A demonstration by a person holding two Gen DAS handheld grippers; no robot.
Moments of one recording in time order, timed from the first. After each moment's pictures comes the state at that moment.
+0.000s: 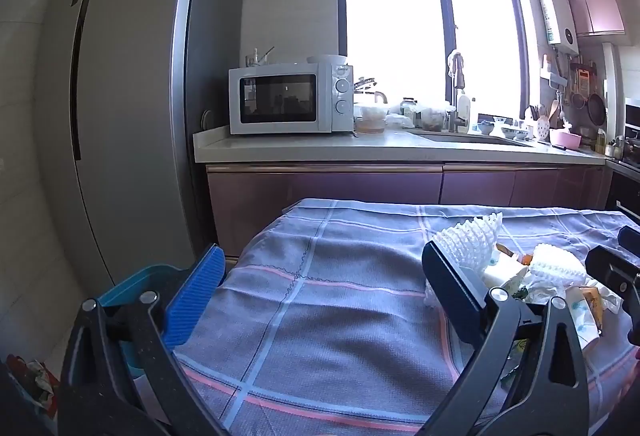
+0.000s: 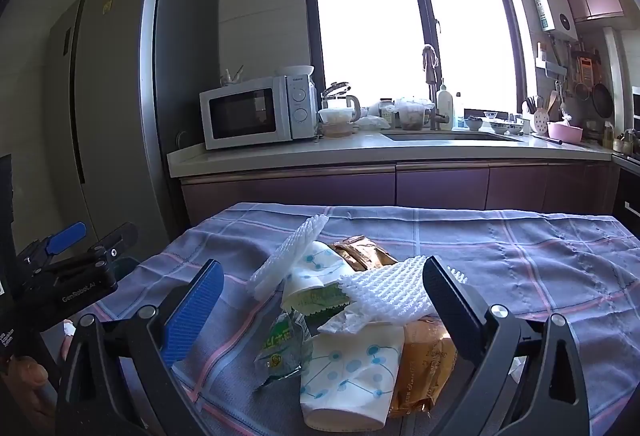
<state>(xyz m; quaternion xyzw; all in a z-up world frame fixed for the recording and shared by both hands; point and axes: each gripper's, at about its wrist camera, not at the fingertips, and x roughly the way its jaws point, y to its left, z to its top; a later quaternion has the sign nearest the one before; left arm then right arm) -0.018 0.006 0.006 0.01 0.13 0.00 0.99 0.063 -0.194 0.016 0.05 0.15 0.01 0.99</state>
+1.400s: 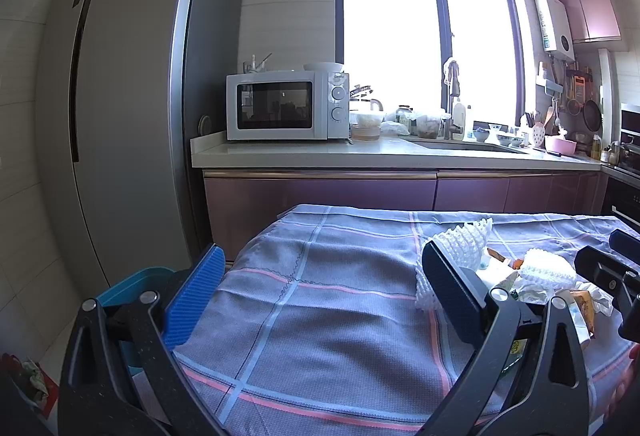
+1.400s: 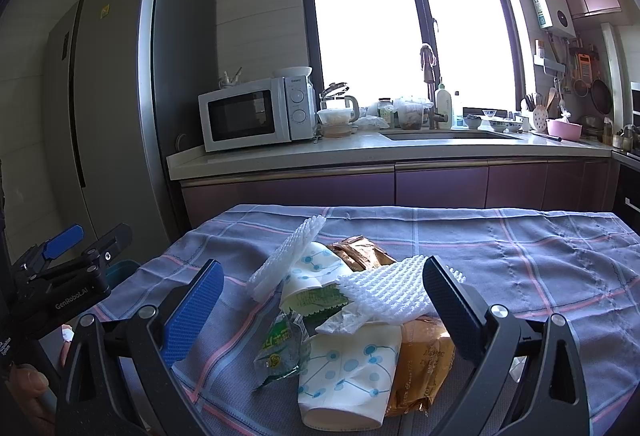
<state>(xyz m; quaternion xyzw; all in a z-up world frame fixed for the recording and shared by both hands) -0.029 0.006 0.010 0.00 0.12 -0.01 0.99 0.065 -0.197 0.017 0.06 0.16 0.01 0.99</state>
